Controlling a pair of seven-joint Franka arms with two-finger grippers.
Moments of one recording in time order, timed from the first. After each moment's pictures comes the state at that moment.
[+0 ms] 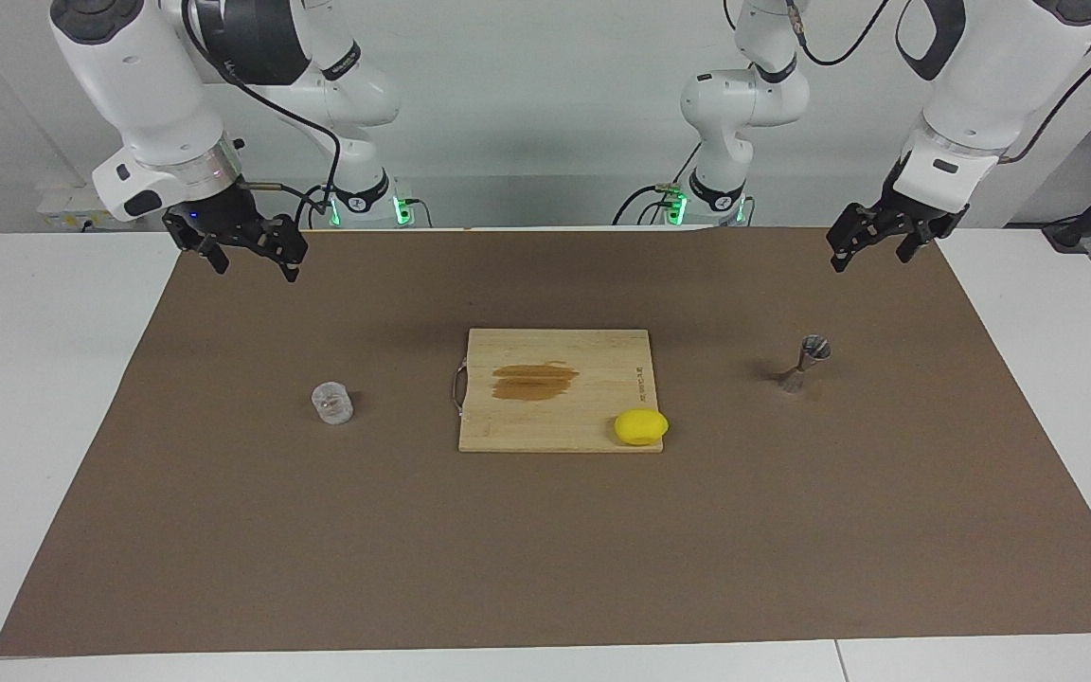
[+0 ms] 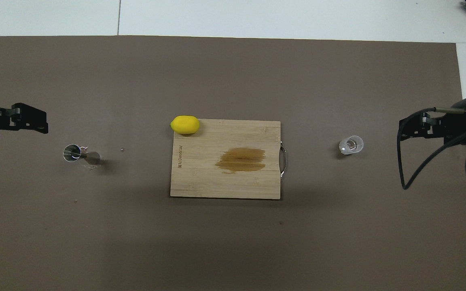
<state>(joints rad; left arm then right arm) -0.03 0.00 -0.06 -1.58 0.01 1.56 -0.16 -0.05 -0.01 0.08 -1.64 -0.02 1.58 0.21</state>
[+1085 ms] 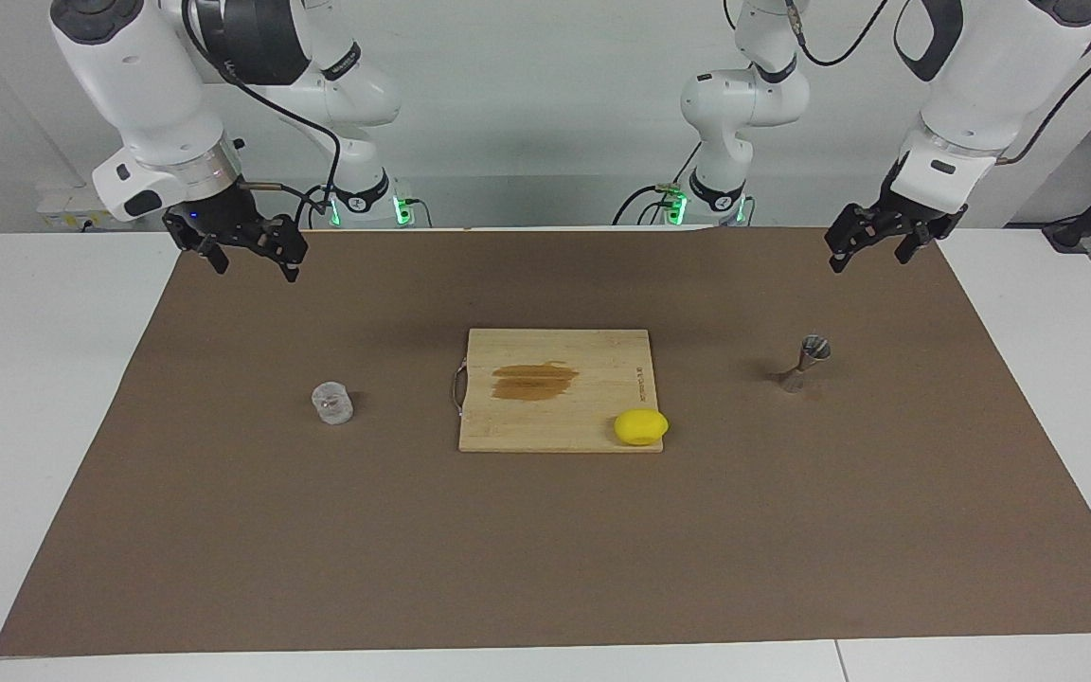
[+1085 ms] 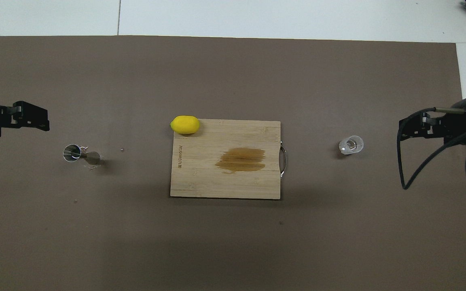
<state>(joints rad) -0.02 0.00 -0.05 -1.59 0.01 1.61 -0.15 -0.05 -0.01 0.08 -1.64 -0.02 1.58 0.21</state>
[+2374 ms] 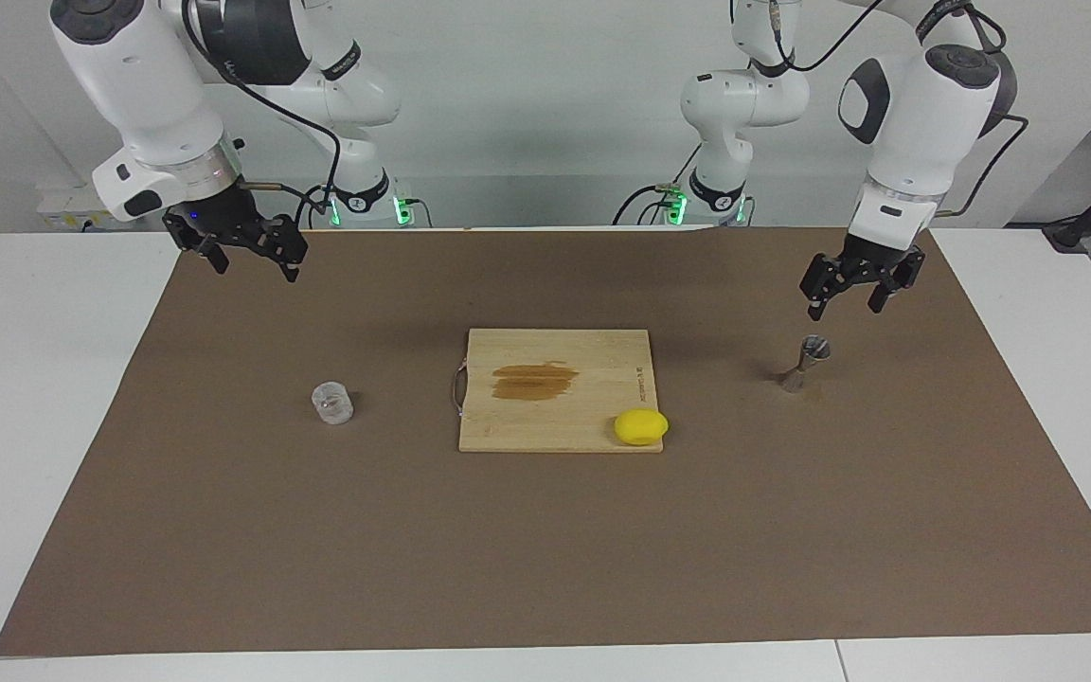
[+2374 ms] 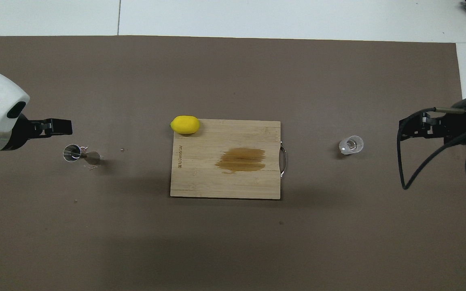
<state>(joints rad) -0.02 -0.13 -0.06 -2.05 0.01 2.11 -0.15 -0.05 -0.01 0.08 -1.64 -0.02 1.58 0.21</state>
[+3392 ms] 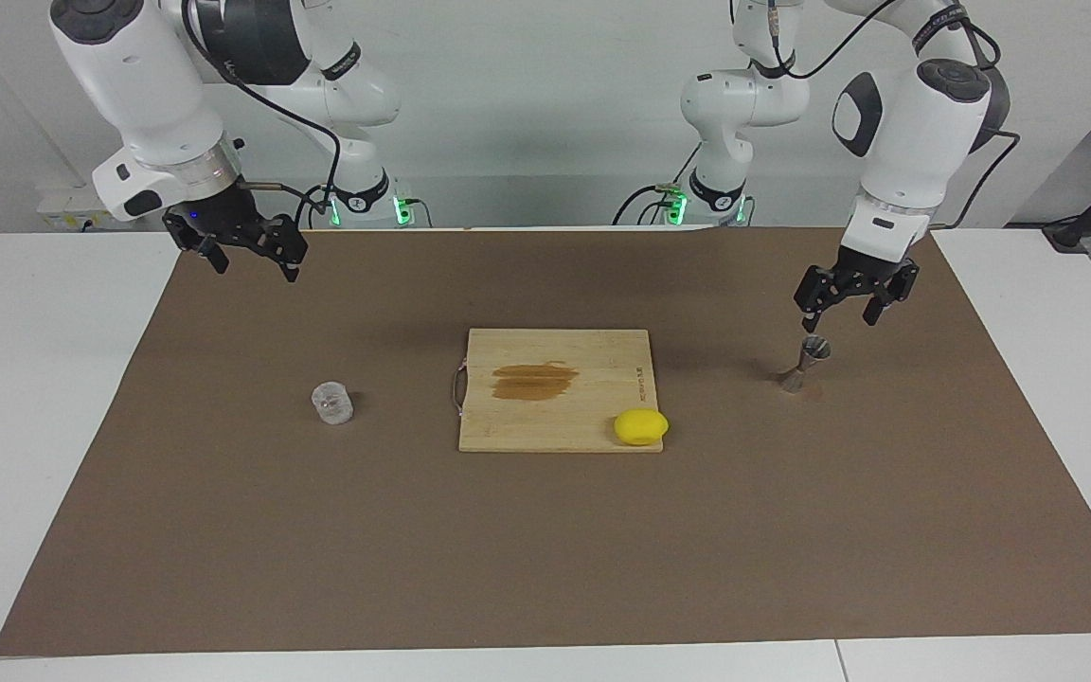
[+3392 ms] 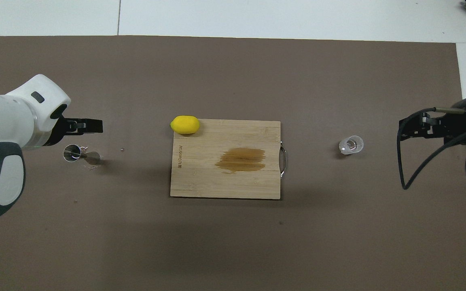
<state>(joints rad) -0.10 -0.08 -0.08 -2.00 0.01 2.11 -0.15 -0.05 -0.01 0.08 -1.64 -0.02 1.58 0.21</state>
